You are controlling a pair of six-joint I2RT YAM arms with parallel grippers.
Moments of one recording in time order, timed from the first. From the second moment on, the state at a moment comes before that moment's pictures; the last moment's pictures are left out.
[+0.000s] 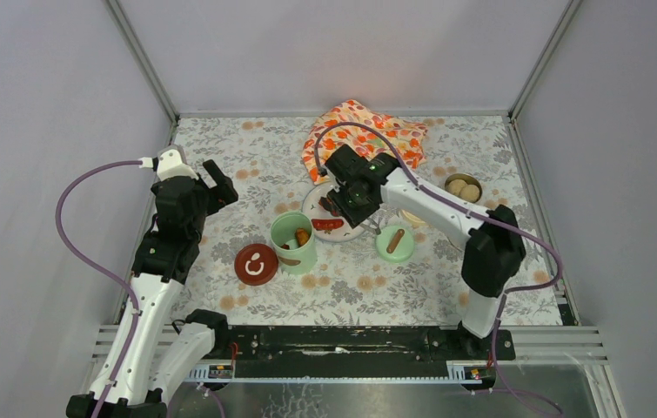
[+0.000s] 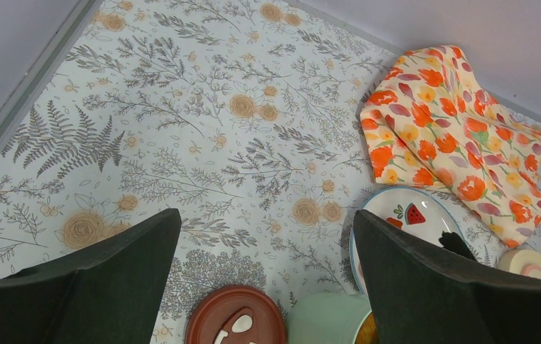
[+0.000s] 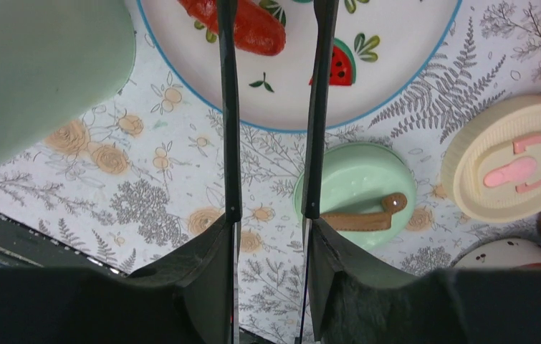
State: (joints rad) left arm -0.17 0.77 0.90 -0.49 -0.29 -0.42; right arm 0.80 1.78 1.59 -1.01 0.07 0.07
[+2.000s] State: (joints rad) left arm -0.17 0.78 0.90 -0.49 -0.28 -0.42; right arm 0.75 1.99 1.76 -1.01 0.04 0.02
